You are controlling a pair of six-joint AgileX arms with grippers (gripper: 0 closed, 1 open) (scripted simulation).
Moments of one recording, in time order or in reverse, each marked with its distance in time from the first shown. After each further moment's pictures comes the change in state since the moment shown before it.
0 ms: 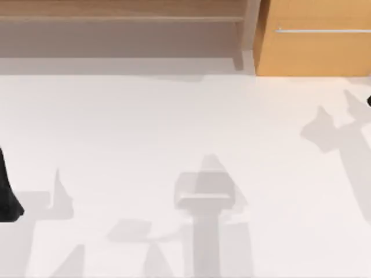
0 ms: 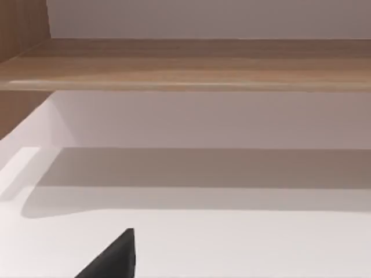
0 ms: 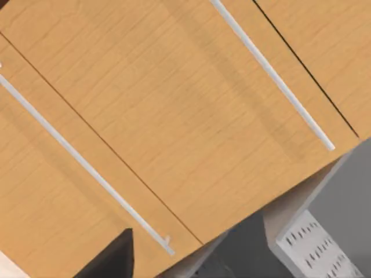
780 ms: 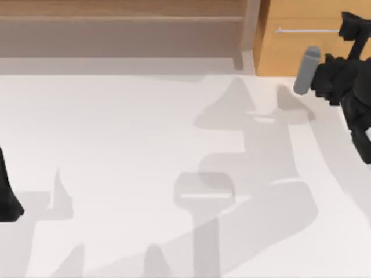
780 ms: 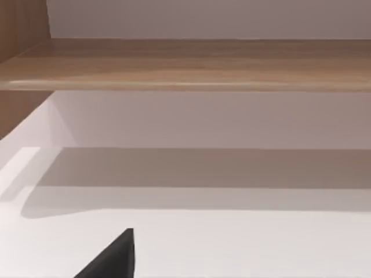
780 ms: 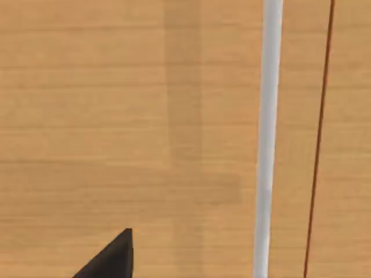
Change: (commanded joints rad) left arm 0.000 0.000 0.000 0.000 0.000 0.000; right arm 0.038 1.060 0.434 0.671 0.127 -0.689
